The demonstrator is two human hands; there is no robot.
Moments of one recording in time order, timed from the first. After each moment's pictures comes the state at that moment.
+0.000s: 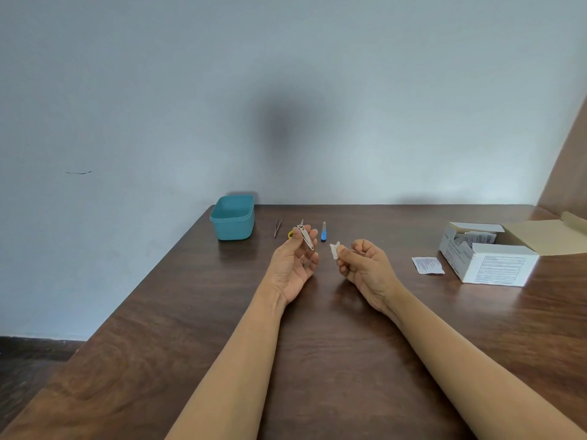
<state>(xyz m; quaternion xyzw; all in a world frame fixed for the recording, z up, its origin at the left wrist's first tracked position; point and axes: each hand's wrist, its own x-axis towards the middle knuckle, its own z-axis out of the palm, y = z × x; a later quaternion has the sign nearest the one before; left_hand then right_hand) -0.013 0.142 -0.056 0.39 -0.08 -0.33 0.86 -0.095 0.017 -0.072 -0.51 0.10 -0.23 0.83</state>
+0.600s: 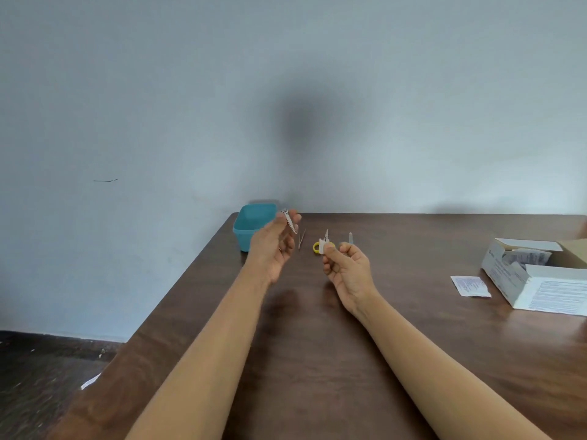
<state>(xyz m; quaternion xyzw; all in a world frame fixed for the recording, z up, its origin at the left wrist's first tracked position) 0.057 0.179 -0.017 0.51 -0.08 -0.19 0.83 -0.024 0.068 -0.063 -0.41 0.11 -0.25 0.87</state>
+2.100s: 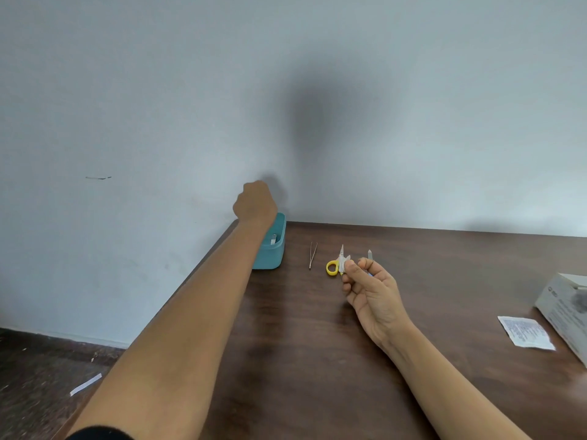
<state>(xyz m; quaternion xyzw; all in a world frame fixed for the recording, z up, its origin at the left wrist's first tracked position) 0.201 0.155 0.022 0.96 -0.10 0.15 0.22 0.005 0.048 -0.071 -0.39 0.09 -0.22 0.89</state>
